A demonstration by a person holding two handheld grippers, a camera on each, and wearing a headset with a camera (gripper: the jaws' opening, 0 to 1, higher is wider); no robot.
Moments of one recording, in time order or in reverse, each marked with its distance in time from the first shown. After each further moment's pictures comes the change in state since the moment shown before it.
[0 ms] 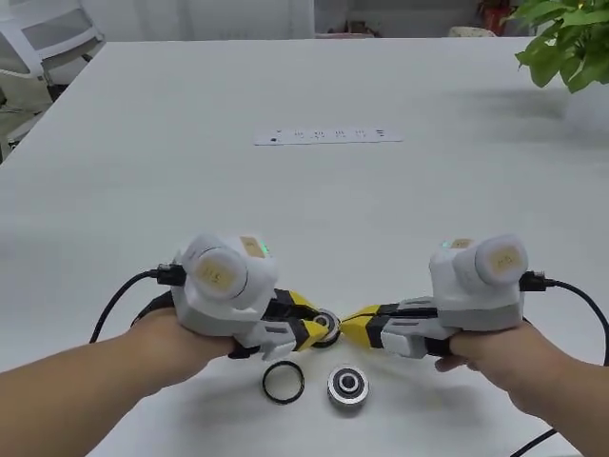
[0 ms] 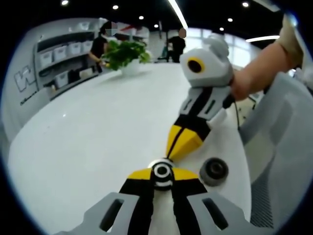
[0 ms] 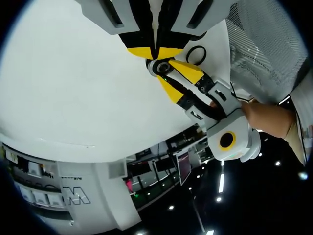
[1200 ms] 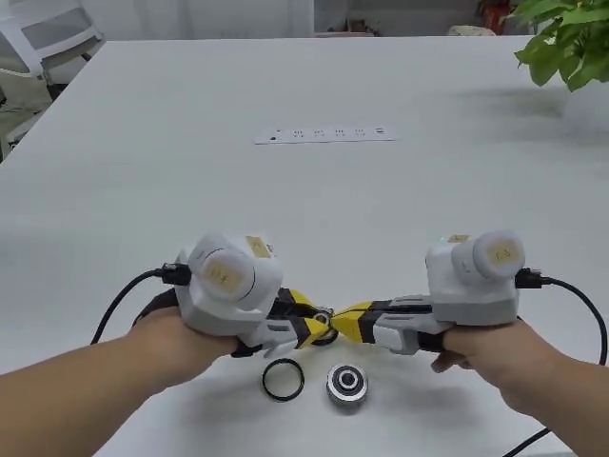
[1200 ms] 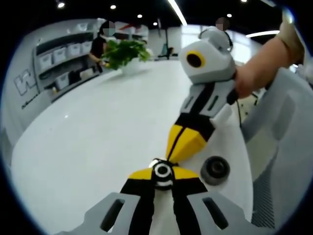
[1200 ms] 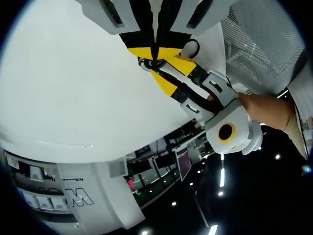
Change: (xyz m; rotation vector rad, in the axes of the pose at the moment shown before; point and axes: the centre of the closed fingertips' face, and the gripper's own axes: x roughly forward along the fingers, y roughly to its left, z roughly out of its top) left arm 0.001 0.000 -0.001 0.028 0.022 0.024; right arm 0.004 0.011 0.006 0.009 -0.013 0.022
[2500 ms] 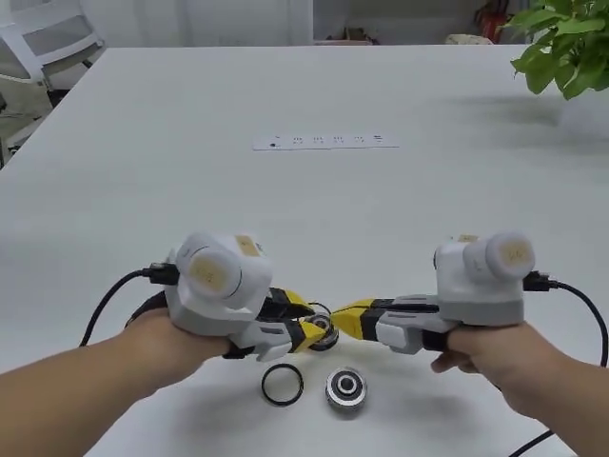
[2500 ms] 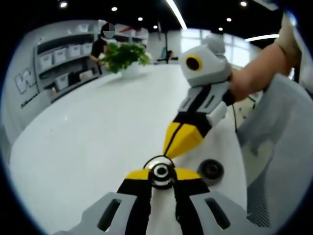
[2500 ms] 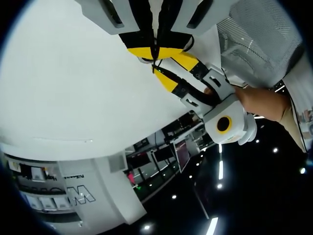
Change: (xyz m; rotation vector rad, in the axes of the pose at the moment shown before) left arm -0.014 -0.002 0.009 -0.017 -0.037 -0.022; right arm -0.008 0.004 0.016 0.023 -0.062 0.025
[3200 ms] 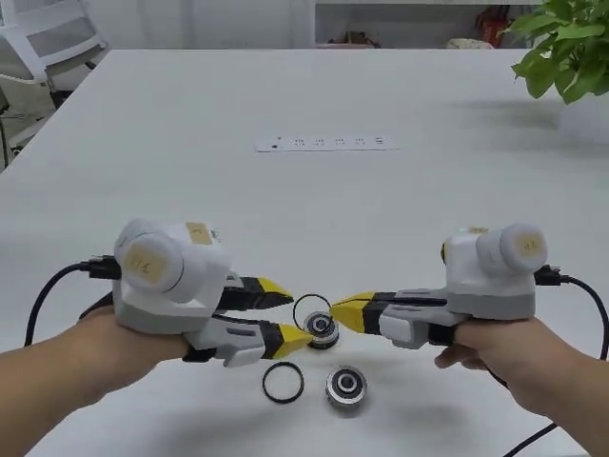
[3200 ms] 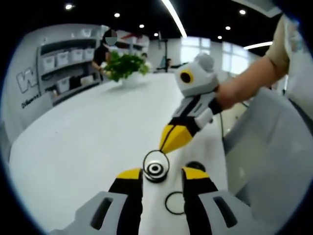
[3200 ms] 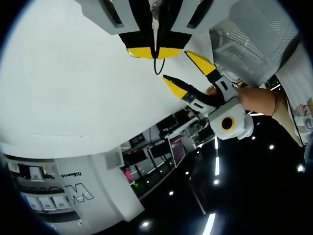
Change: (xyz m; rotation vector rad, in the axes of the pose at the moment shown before) left arm -0.045 -0.012 0.012 -0.020 -0.069 -0.020; right arm -0.007 0.016 0.012 0.006 -0.027 0.041
